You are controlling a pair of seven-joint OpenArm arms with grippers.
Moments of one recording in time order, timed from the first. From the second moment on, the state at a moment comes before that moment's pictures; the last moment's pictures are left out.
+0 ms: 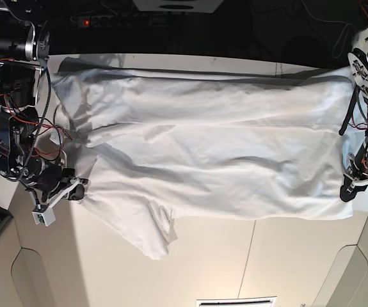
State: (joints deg) left arm -22.9 -26.7 -32.4 24.9 -37.4 -38.0 17.2; right arm 20.9 12.9 9.8 53.8 20.2 26.2 -37.9
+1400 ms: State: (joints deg) left arm 4.0 -30.4 -41.7 53.3 -64.5 -38.5 56.2; right arm -4.0 18.8 15.8 82.3 34.0 30.7 -55.6
